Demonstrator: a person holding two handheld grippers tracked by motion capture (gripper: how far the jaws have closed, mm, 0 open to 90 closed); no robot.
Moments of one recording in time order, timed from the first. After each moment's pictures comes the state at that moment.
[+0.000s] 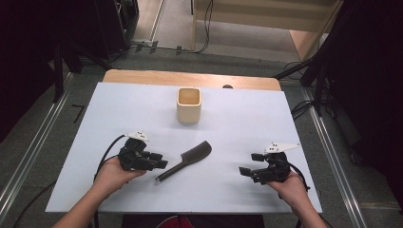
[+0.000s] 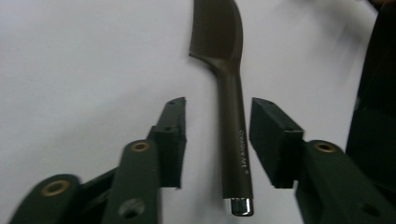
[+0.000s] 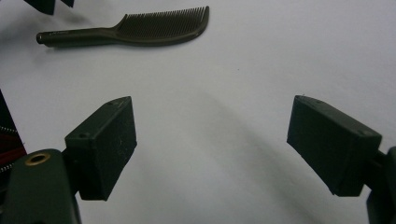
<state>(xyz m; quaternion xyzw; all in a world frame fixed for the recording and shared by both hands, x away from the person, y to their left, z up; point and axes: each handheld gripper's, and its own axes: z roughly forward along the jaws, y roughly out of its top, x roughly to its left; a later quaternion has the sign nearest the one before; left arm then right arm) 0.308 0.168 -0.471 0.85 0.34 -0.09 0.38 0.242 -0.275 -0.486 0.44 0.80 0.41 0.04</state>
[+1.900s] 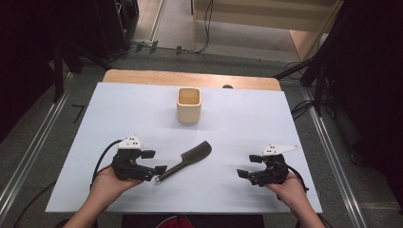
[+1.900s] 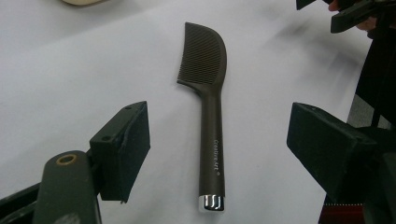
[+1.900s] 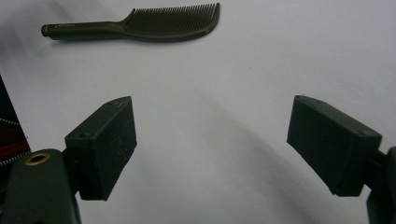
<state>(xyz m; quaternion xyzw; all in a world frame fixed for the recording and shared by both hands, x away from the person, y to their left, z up) 0.274 0.166 -0.452 0.84 0.33 0.00 0.42 0.238 -0.268 -0.487 0.43 0.80 0.41 0.04</state>
